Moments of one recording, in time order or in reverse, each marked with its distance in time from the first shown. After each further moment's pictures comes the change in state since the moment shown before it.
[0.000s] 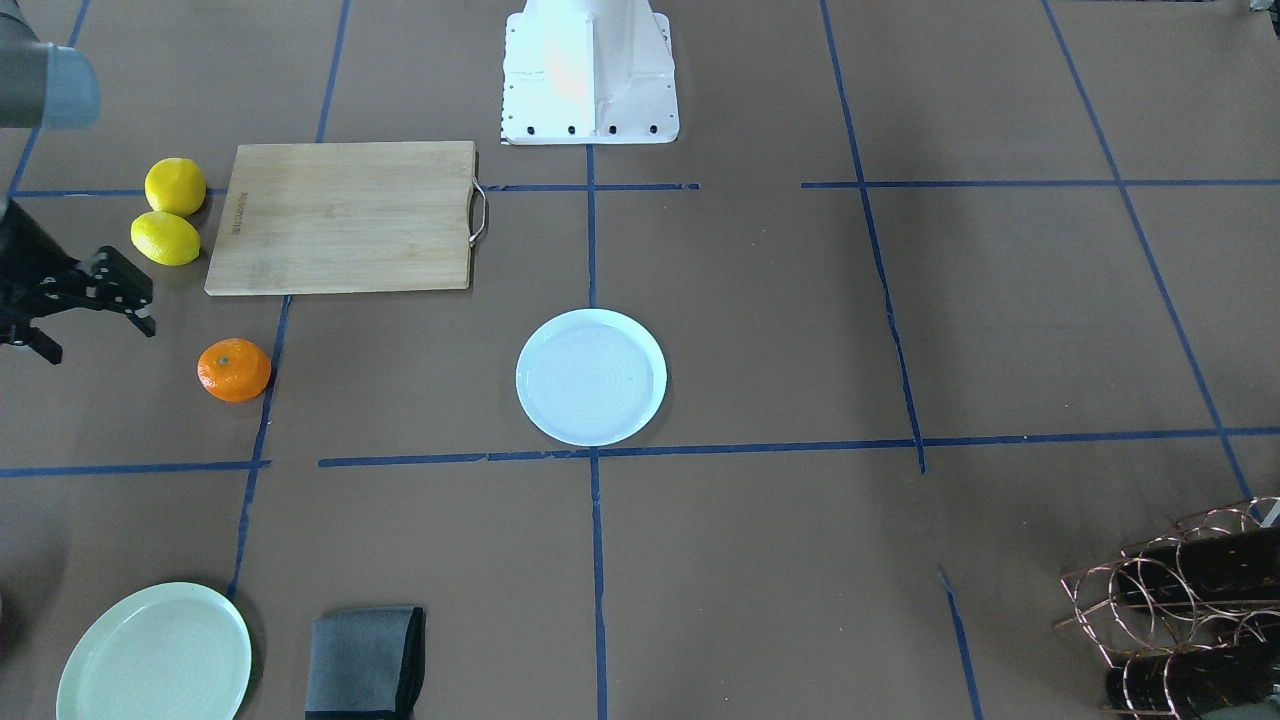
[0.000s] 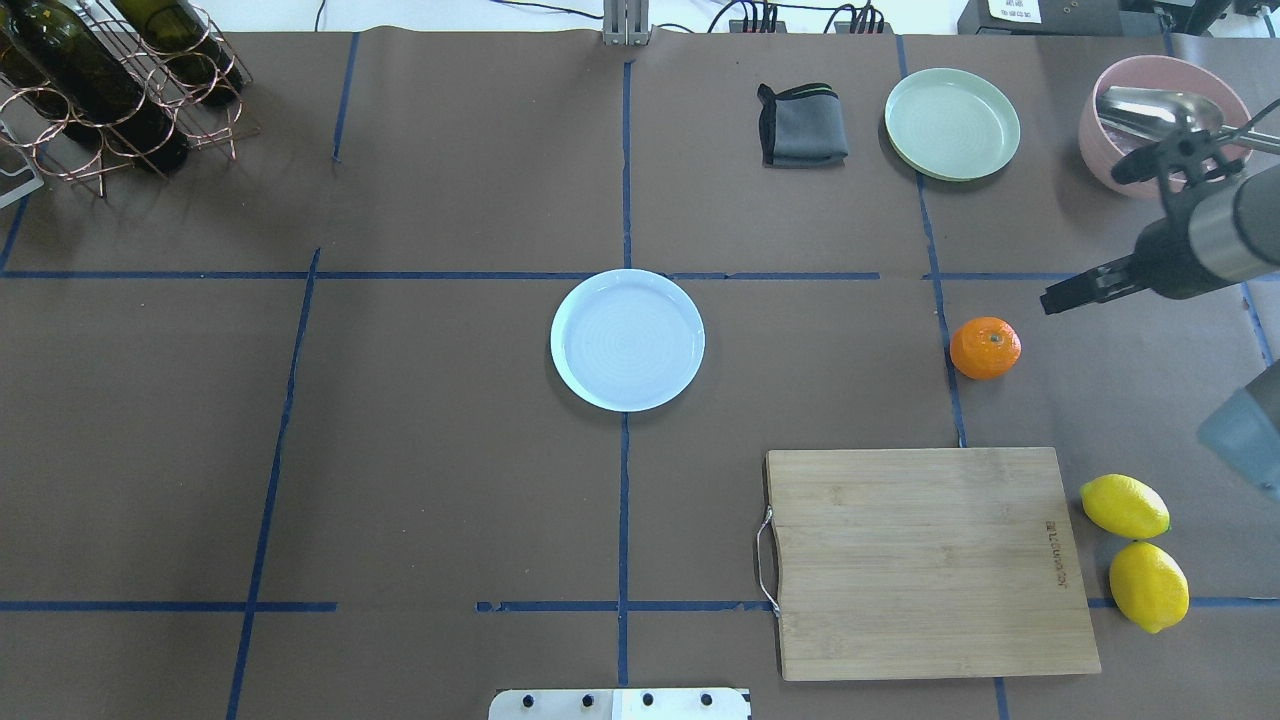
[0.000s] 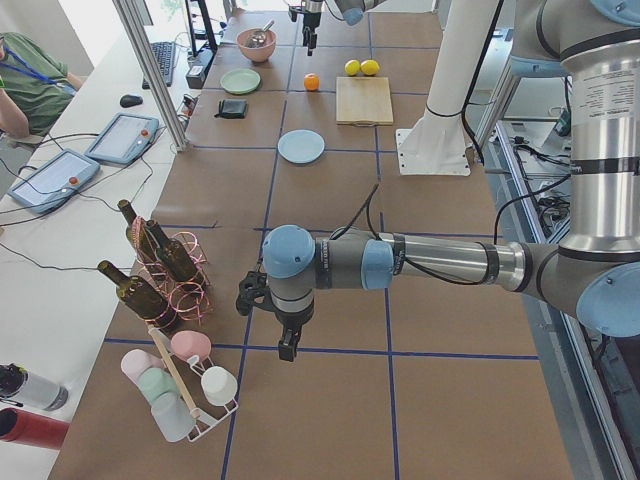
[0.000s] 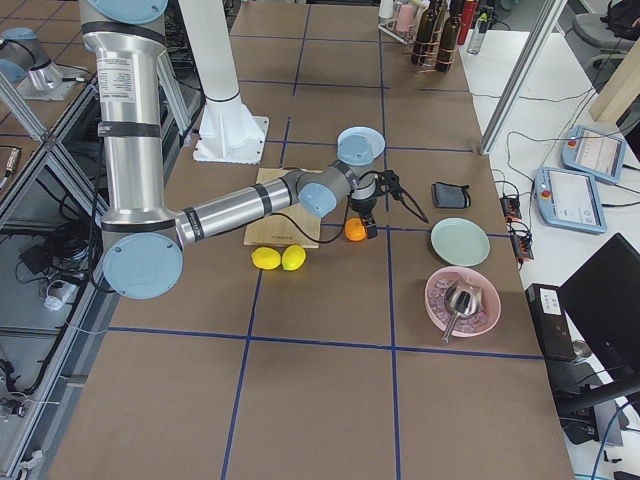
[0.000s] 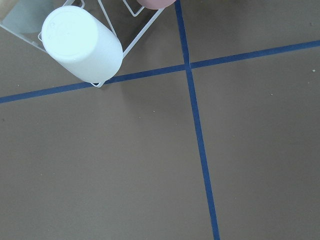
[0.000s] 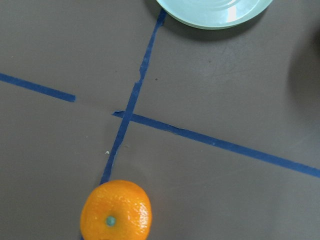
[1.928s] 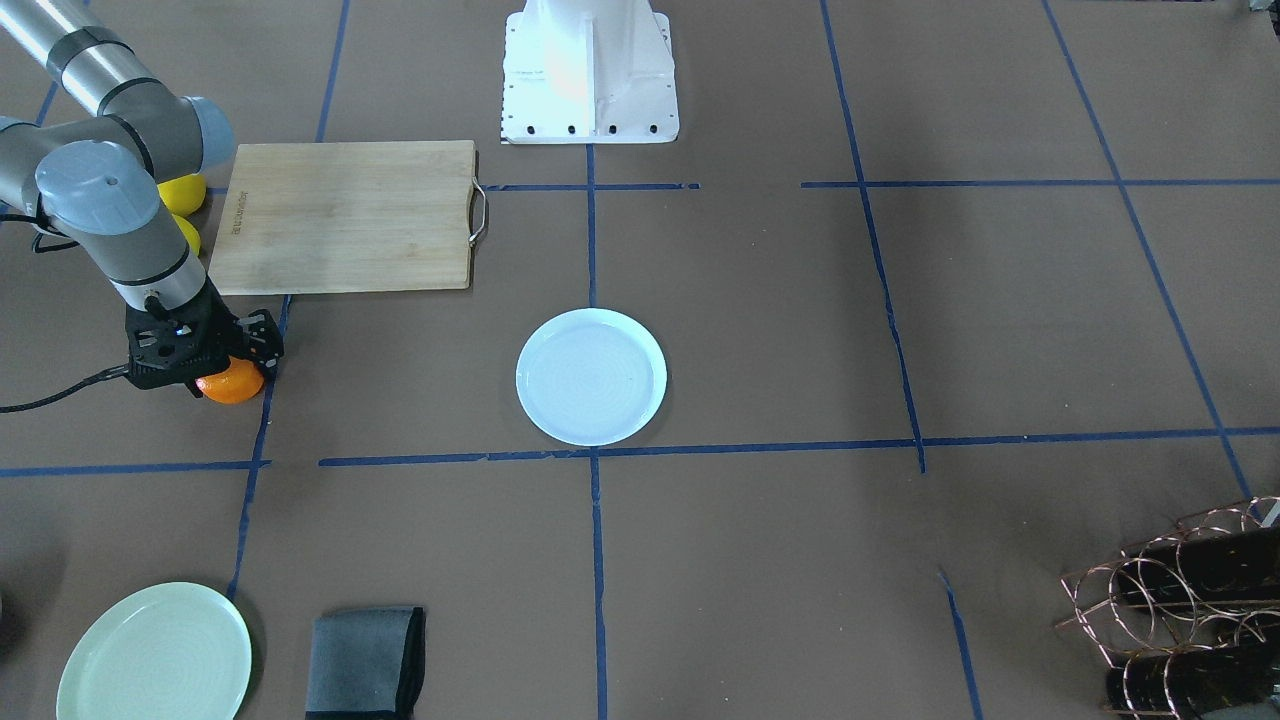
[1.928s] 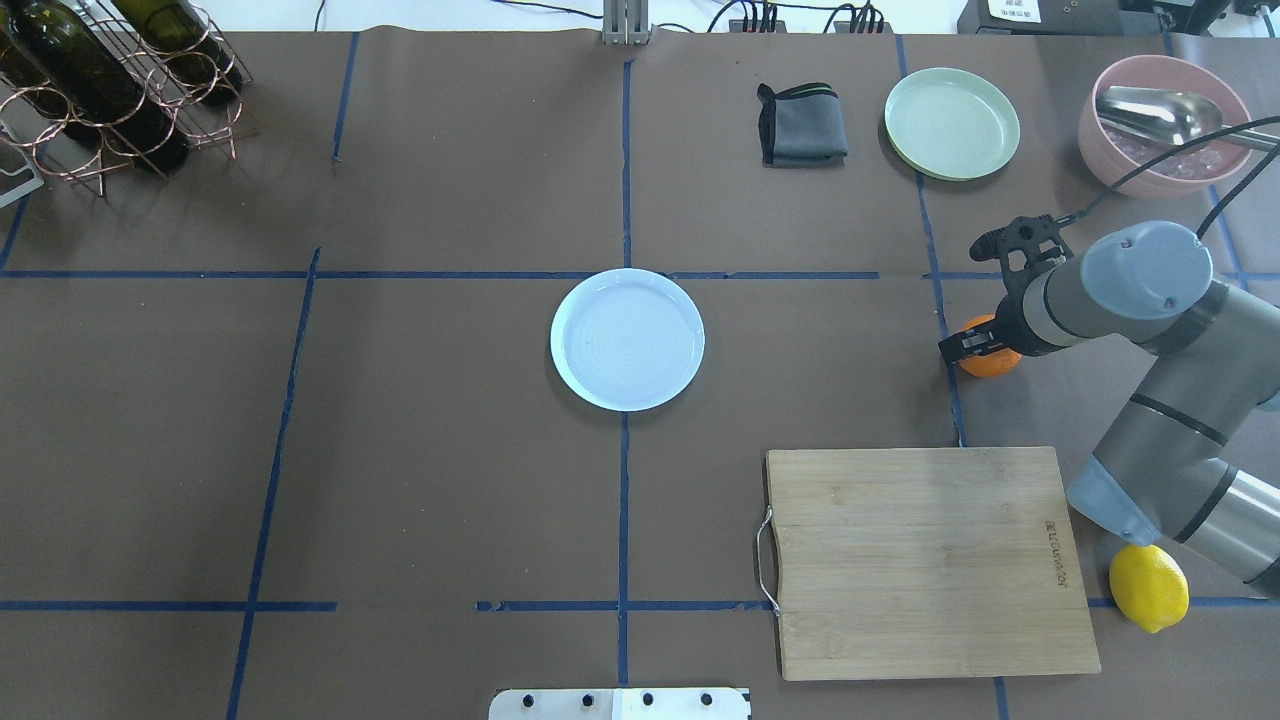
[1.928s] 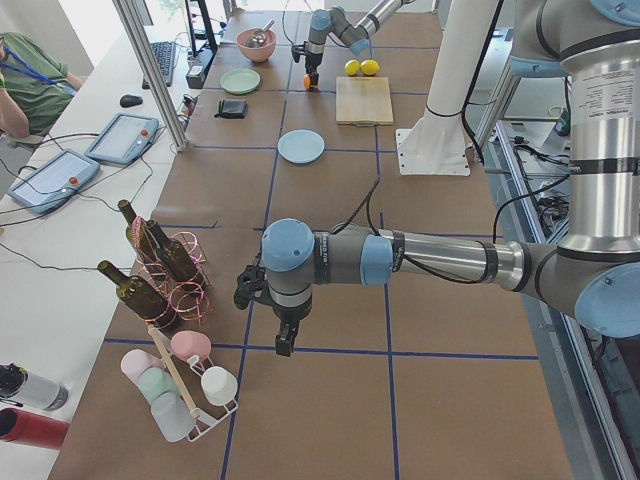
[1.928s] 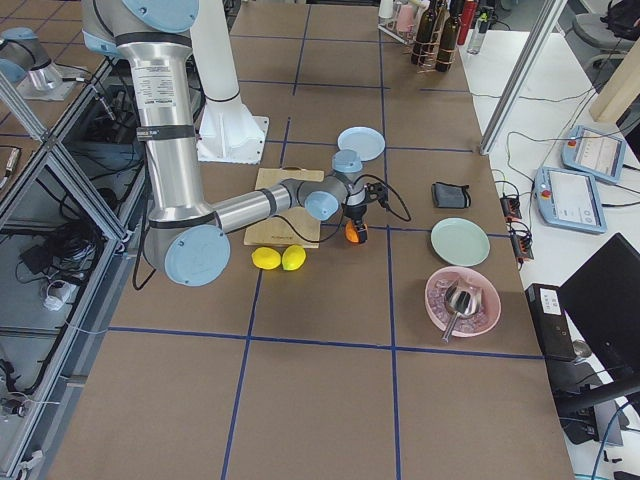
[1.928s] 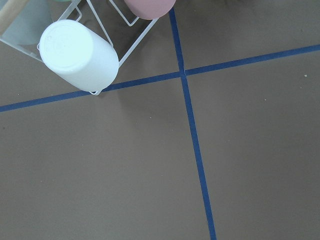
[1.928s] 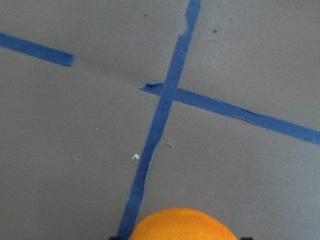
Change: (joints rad) left arm 0.000 -0.007 -0.013 0.000 0.000 0.001; right arm -0.191 0.110 -0.185 0.043 -0.180 0.109
